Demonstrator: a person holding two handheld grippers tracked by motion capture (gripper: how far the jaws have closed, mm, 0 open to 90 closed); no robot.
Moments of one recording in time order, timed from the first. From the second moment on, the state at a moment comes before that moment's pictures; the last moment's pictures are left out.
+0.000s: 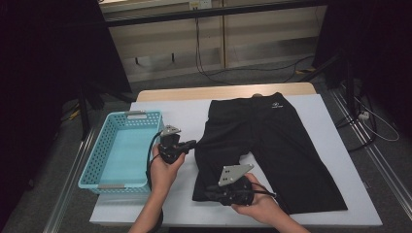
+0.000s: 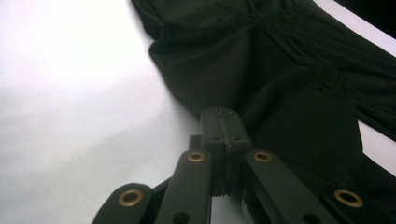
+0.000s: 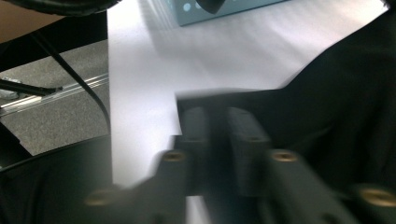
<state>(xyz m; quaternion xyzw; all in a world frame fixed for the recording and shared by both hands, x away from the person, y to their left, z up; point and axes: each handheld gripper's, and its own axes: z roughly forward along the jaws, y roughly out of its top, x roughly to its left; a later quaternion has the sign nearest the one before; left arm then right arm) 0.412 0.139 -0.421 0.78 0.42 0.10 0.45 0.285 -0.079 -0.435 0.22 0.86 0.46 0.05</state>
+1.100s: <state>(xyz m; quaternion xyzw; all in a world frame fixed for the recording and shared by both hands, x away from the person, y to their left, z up) 0.411 0.143 -0.434 0.80 0.41 0.12 0.43 0.333 -0.144 -0.455 0.40 0.84 0.35 0.15</state>
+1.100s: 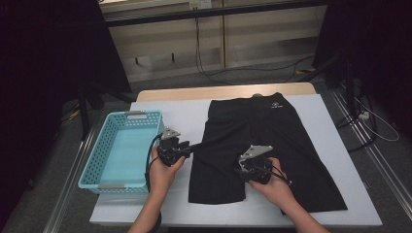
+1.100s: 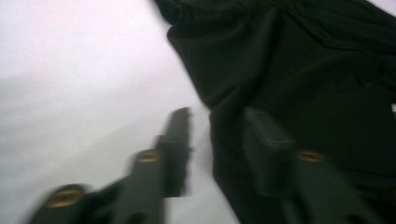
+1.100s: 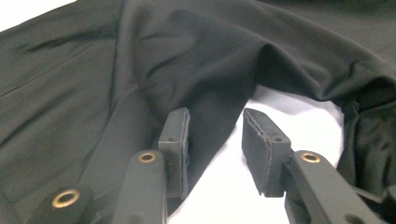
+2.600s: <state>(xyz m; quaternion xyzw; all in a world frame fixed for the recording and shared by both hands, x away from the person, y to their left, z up) 0.377 0.130 -0.447 0.85 0.40 0.03 0.34 0.328 -0.177 -0.446 0.43 0.81 0.36 0.17</state>
